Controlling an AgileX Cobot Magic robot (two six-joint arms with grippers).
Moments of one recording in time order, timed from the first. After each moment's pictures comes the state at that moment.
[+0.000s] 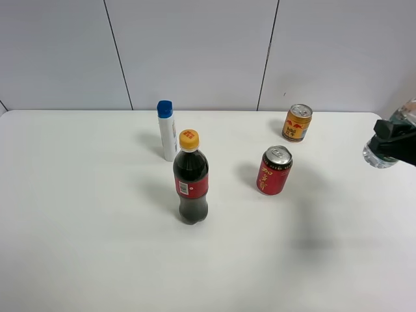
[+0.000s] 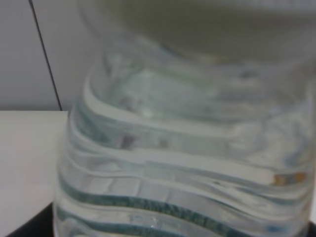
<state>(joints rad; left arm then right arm) 0.08 -0.01 -0.51 -0.06 1.06 0.15 -0.28 1.12 -0.35 -0.55 -0.50 0.41</state>
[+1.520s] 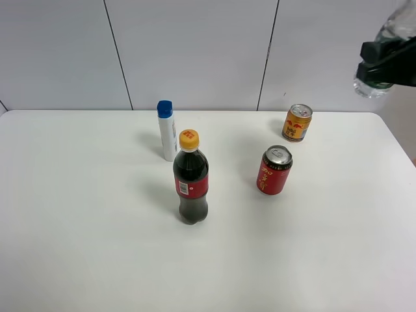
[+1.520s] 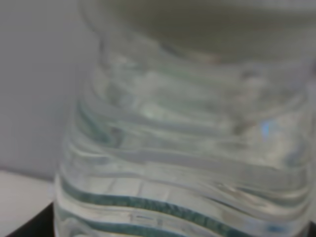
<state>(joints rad) 0.08 -0.01 -0.51 -0.06 1.06 0.15 0.05 1.13 -0.73 -0.34 -0.19 0.13</state>
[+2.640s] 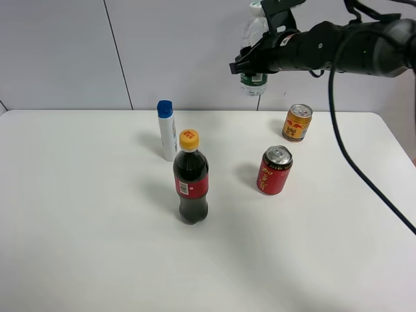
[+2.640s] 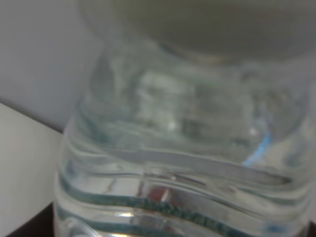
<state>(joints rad) 0.08 -0.01 -0.51 -0.06 1.06 0.15 0.36 1.90 -1.43 0.26 0.05 -0.44</state>
